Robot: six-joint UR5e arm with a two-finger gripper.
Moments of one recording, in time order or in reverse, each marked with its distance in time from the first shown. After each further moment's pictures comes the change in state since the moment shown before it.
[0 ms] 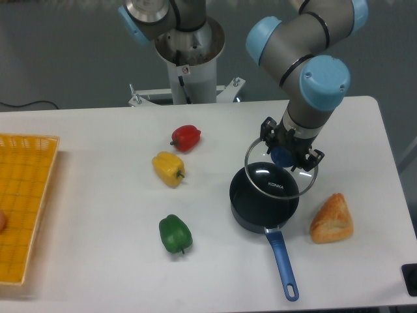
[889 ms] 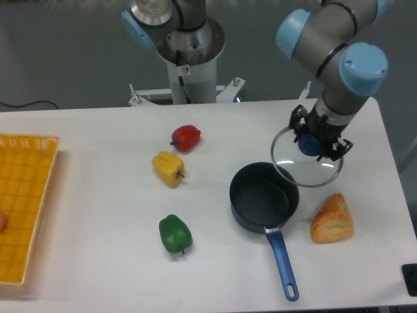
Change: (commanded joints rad) arm 0.172 -0.026 -0.005 0.021 0.012 0.270
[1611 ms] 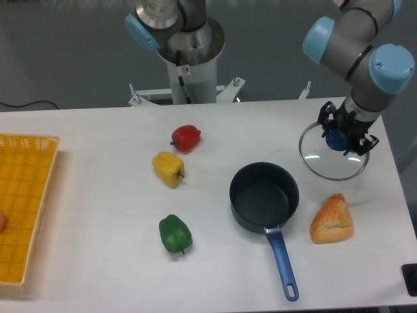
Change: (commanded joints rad) arm 0.060 -0.067 -0.051 0.147 0.035 0.091
